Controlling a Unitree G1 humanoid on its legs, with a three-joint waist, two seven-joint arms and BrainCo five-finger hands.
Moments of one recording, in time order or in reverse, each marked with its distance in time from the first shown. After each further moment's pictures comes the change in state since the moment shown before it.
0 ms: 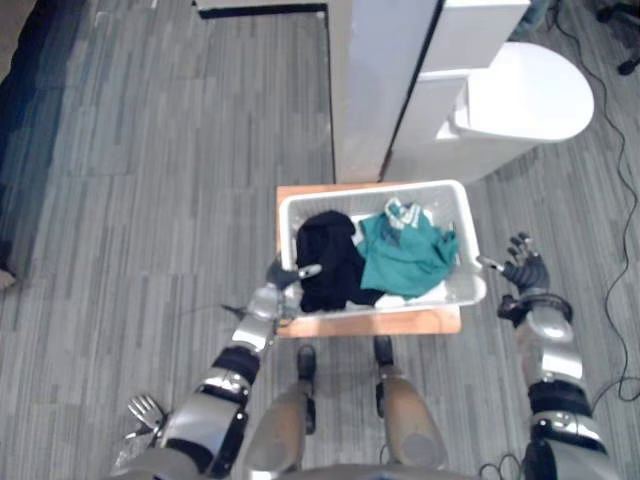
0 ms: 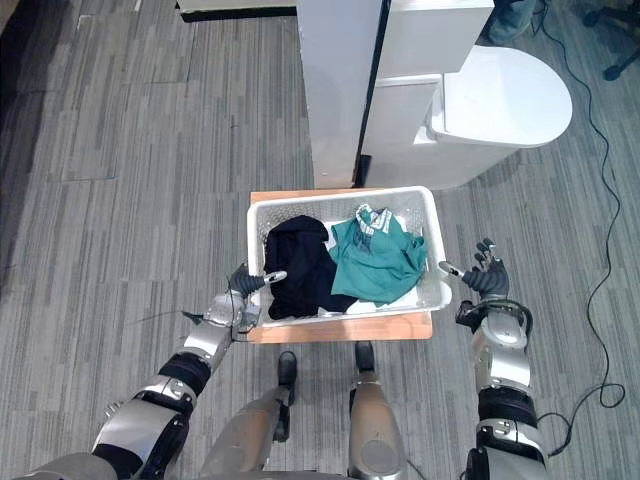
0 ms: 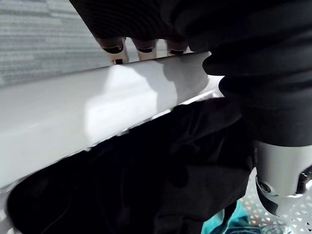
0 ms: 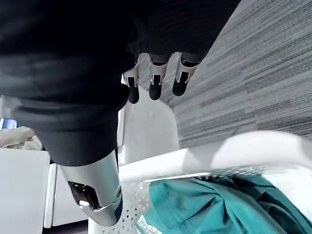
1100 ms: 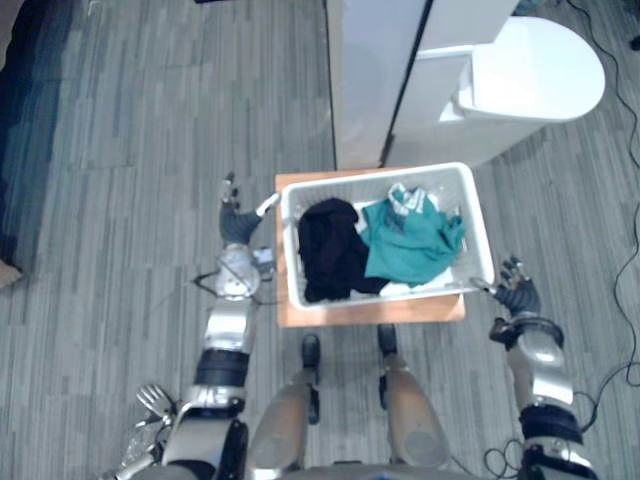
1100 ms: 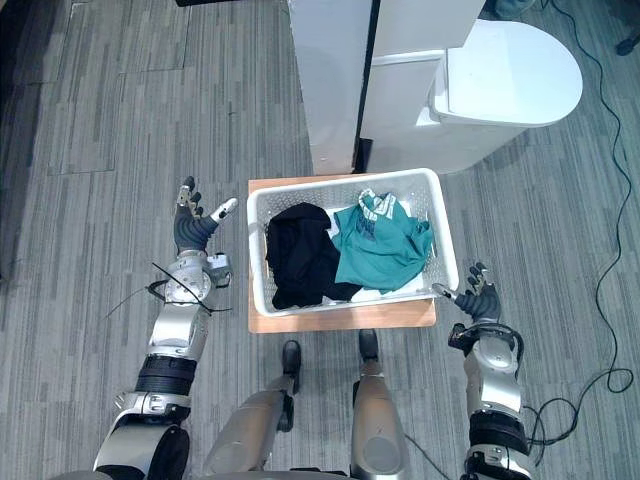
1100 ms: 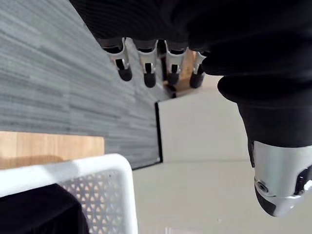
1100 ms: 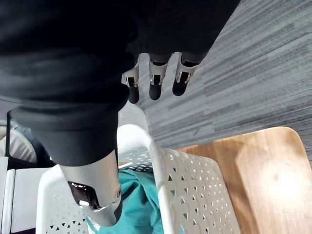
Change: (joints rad) left arm 0.136 -0.043 0.236 -0.602 -0.037 -0.022 0.150; right arm 0.156 0.094 -0.043 -0.058 -0.039 0.000 0.006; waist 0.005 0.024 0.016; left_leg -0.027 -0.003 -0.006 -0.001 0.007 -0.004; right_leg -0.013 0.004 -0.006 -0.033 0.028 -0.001
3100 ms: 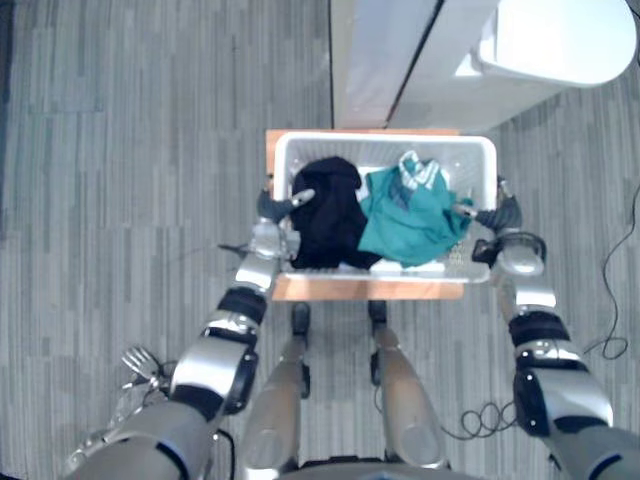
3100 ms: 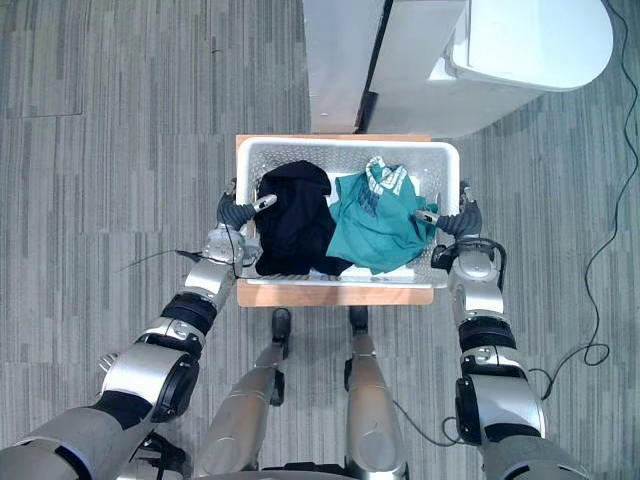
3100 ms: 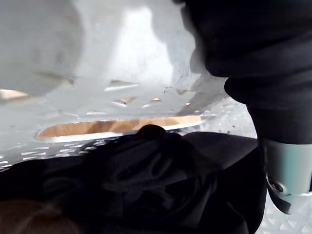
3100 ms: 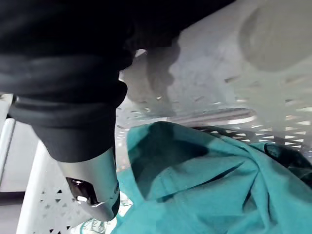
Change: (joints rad) left arm -0.430 0.045 -0.118 0.642 0.054 0.041 0.009; right arm -0.519 -0.147 0.215 0.374 0.022 -0.020 -0.075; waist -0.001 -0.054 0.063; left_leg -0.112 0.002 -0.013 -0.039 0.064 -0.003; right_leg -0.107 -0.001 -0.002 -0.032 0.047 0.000
